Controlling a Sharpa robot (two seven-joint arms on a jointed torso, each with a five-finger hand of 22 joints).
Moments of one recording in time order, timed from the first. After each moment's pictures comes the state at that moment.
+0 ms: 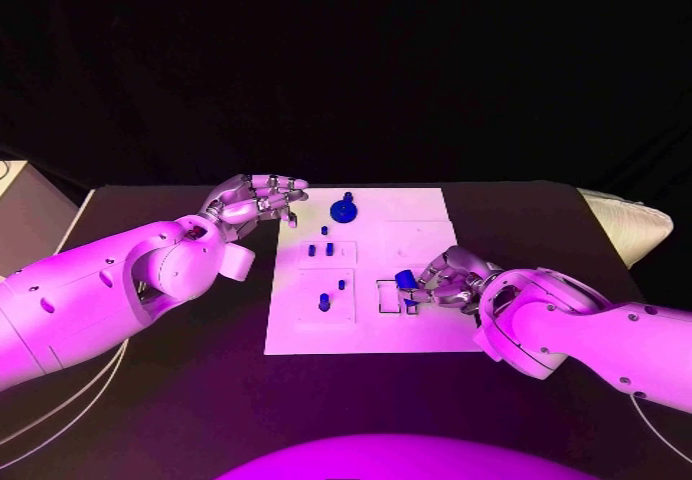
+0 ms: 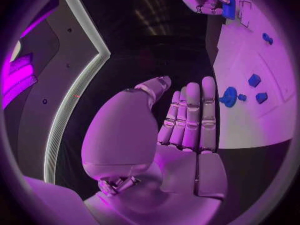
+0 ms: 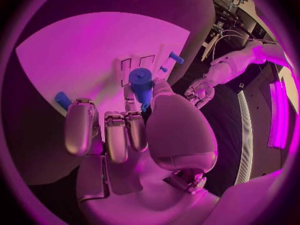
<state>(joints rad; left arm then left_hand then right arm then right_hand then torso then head) 0.95 -0.90 0.25 1.49 -0.22 -0.11 0.26 1.40 -0.20 0.46 0.08 0.25 0.84 0.21 0.27 0.22 0.86 0.14 0.56 0.11 0.96 0.07 1.16 0.43 0.17 0.90 0.17 0.86 0.71 1.13 -0.92 -0.15 1.82 -1.13 -0.50 -0.56 1.26 -0.06 -0.06 0.29 0.47 1.04 0.08 0.33 0.35 1.47 0.01 1.49 1.31 1.47 -0.05 1.55 1.31 0.08 1.46 0.05 1.24 1.31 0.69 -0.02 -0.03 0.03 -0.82</state>
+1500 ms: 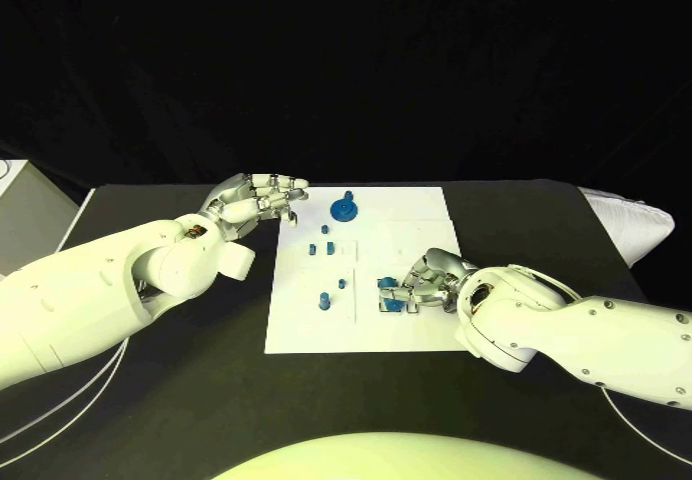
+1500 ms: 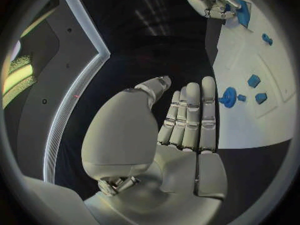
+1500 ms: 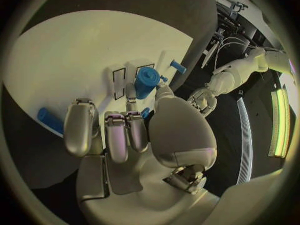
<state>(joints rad) 0.95 -0.90 0.25 1.49 -0.22 -0.11 0.25 1.40 -0.20 0.46 0.09 0.25 0.84 0.21 0.28 0.22 0.86 0.14 0.56 0.11 0.96 0.07 1.16 0.43 0.17 0.90 0.16 0.86 0.71 1.12 -0.82 -0.15 1.75 -1.17 -0.45 -0.58 1.11 -0.08 -0.13 0.30 0.25 1.06 0.07 0.36 0.36 1.46 0.01 1.50 1.31 1.47 -0.05 1.55 1.31 0.08 1.46 0.05 1.24 1.31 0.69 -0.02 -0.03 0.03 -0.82</state>
